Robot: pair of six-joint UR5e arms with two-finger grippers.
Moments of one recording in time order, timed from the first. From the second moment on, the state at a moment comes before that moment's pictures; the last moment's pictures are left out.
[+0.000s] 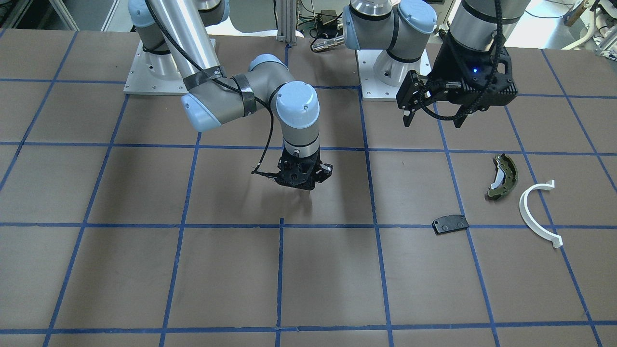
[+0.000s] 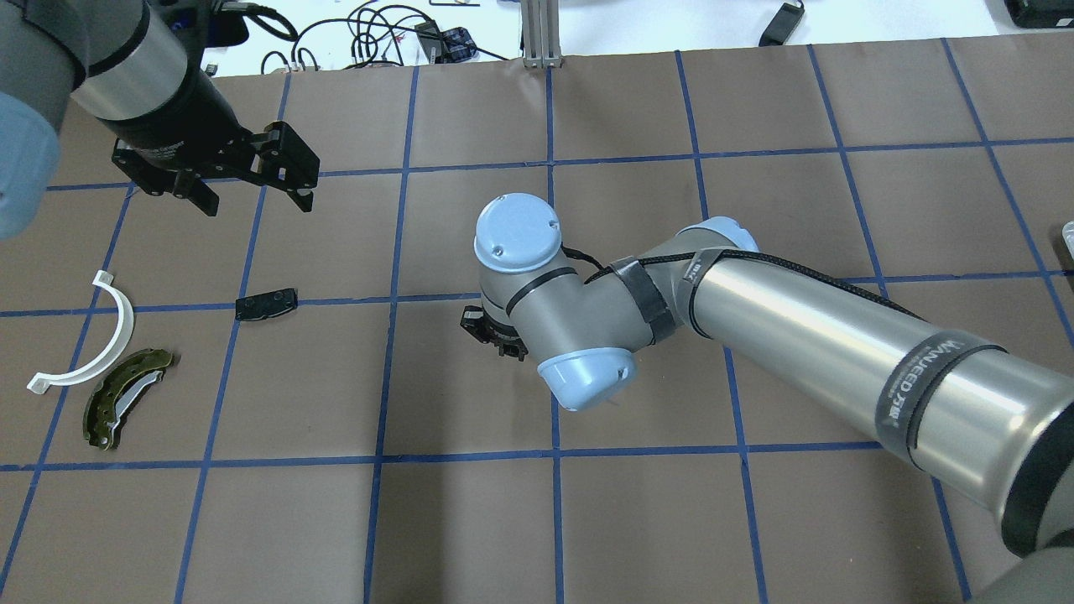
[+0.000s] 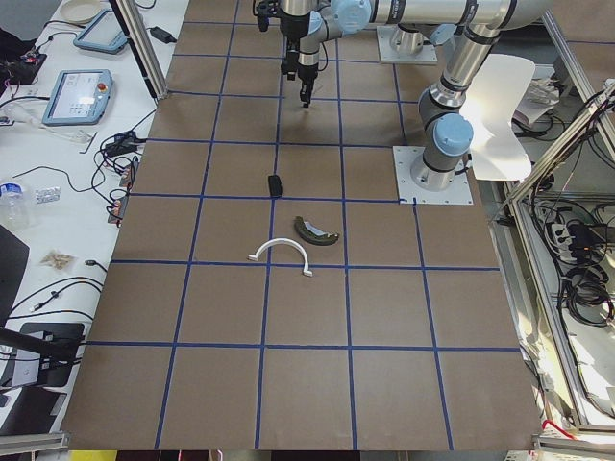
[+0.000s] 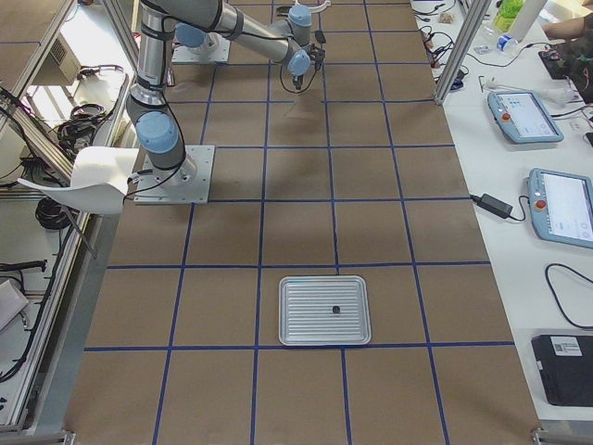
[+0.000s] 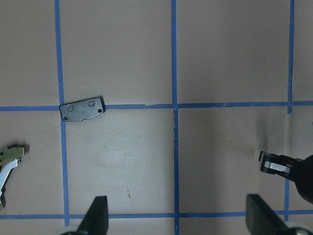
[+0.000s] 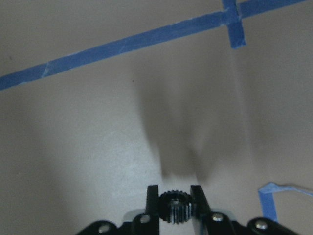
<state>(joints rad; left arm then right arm) -1.52 -1.51 -1.62 -1.50 1.57 0.05 2.09 -1.10 1.83 -2.36 -1.48 0.76</state>
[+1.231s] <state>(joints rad) -1.52 -1.51 -1.63 -1.49 1.57 0.05 2.03 -1.15 1.82 -2.35 -1.50 0.69</state>
